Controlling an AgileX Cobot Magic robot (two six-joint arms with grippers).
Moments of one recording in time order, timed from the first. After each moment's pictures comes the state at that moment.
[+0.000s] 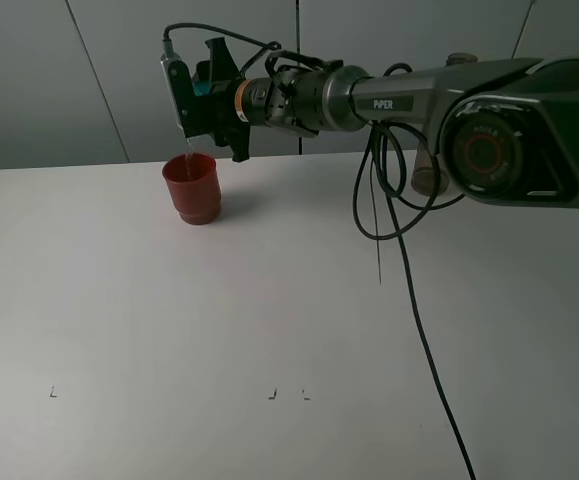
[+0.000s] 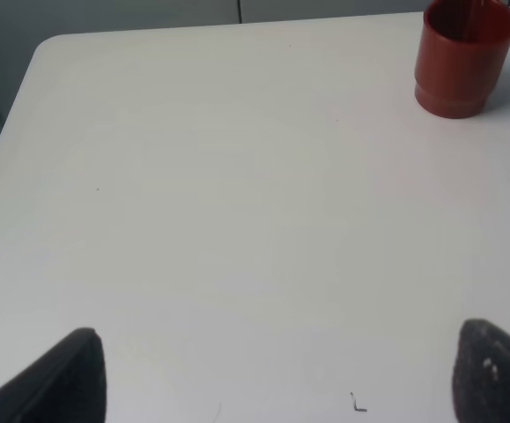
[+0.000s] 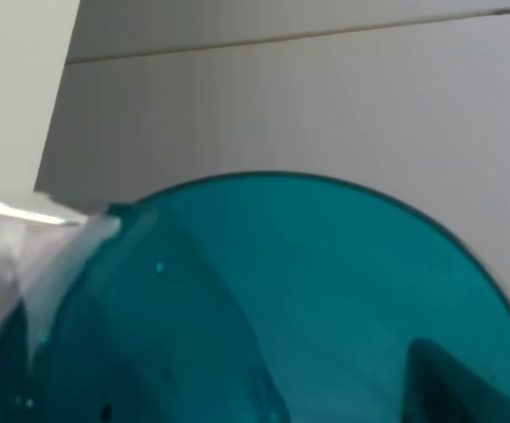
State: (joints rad) left arm 0.01 0.00 -0.51 0.02 1.09 0.01; right arm 0.62 2.53 -2.05 -0.92 -0.09 -0.56
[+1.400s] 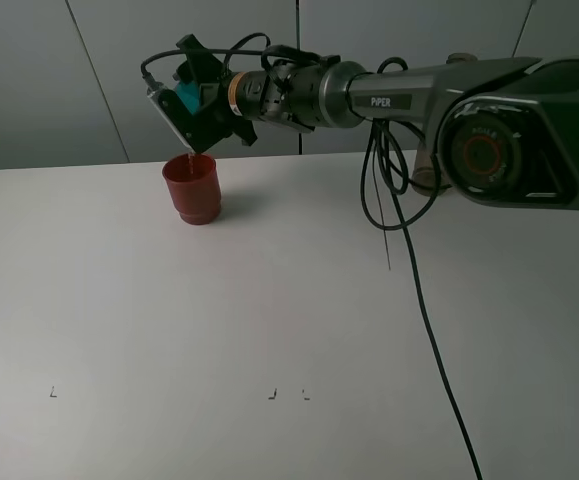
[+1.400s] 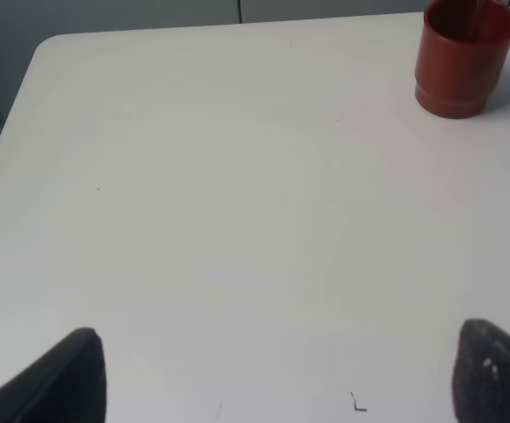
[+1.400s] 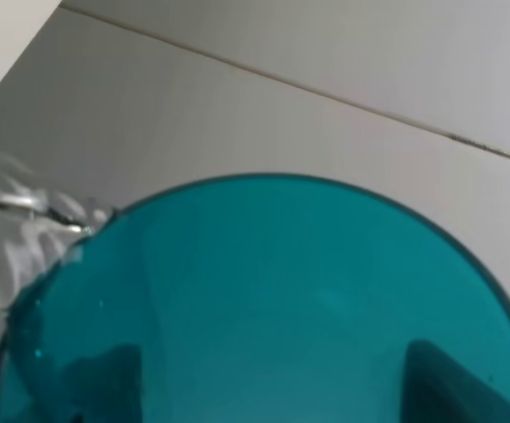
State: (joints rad) left arm 0.01 0.00 -0.51 0.02 1.09 0.01; right arm 0.63 2.53 -2.07 -0.92 -0.12 -0.99
